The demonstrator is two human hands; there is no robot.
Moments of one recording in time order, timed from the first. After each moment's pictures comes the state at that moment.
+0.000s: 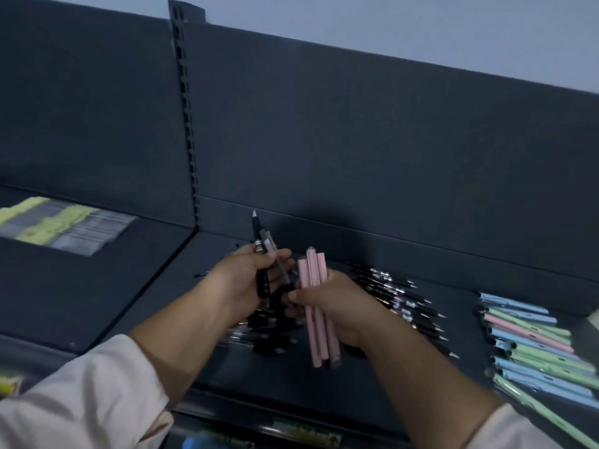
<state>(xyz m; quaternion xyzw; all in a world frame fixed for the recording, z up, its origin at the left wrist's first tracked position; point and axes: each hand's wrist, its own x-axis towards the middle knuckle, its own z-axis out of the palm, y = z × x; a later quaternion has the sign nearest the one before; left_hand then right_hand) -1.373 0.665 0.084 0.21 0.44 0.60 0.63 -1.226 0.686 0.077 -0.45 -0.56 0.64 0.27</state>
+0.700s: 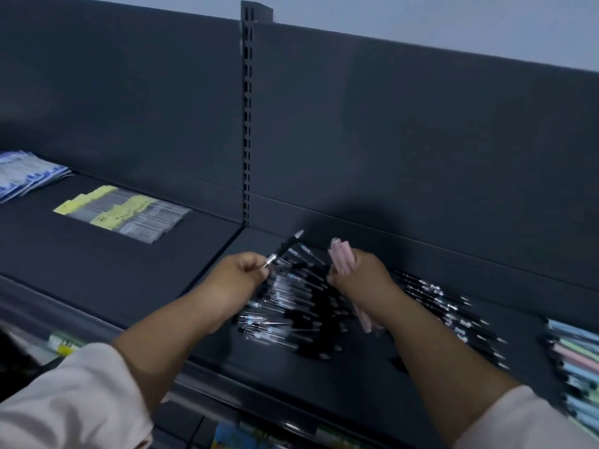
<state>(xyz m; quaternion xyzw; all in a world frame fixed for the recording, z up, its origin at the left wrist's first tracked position) -1.451 0.632 0.063 0.42 0.69 0.45 0.38 -1.263 0.729 0.065 -0.53 -0.72 0.37 0.24</state>
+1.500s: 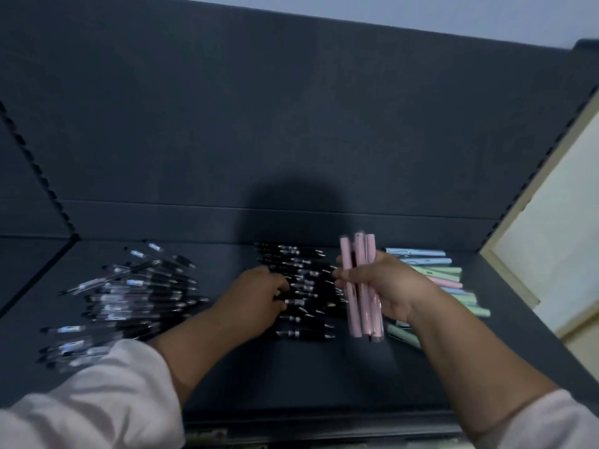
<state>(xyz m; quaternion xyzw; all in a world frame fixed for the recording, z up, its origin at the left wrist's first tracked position) -1.225 0.701 0.036 0.79 0.58 0.15 0.17 -1.008 0.714 0.076 -0.54 -0.40 0.62 0.39</state>
